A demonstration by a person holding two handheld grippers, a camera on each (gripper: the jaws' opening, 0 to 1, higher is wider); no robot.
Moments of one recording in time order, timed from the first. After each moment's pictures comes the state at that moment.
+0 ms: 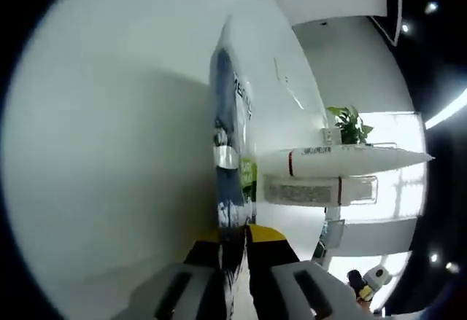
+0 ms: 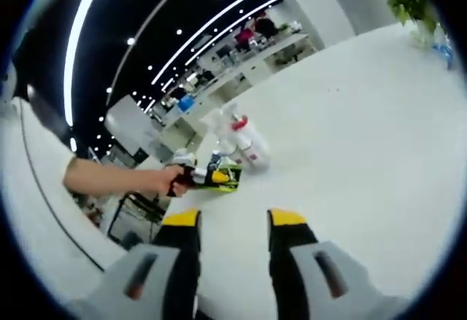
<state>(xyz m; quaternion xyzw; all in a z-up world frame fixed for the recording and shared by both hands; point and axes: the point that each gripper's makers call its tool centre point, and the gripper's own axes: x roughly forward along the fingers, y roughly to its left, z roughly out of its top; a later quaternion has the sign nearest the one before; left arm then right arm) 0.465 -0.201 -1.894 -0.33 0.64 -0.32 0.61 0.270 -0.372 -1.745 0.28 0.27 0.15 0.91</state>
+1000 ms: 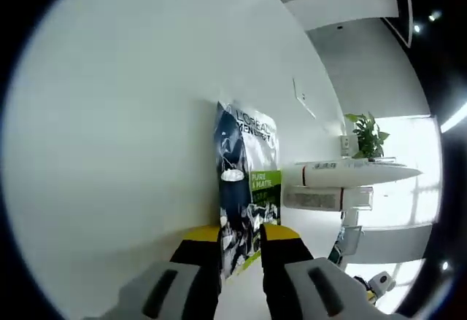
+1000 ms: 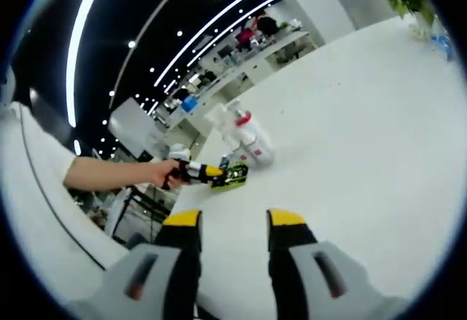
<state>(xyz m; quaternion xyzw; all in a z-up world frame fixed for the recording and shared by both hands) 0.482 -0.155 -1.887 -0.29 0.64 -0.28 0.65 0.268 -0.364 -1.749 0.30 0.27 0.16 0.90</state>
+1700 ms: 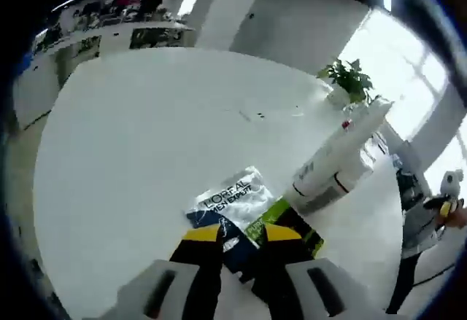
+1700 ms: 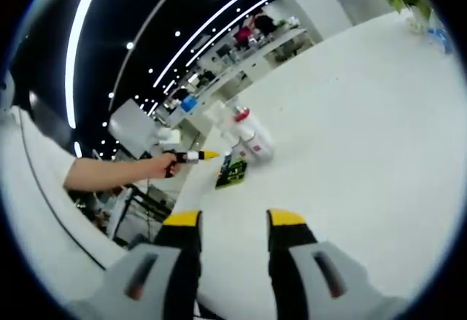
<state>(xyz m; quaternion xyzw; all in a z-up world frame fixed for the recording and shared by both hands) 0.532 -0.169 -1.868 0.14 0.43 -0.46 0.76 0.262 -0.364 -1.755 0.31 0.28 0.16 0.90</state>
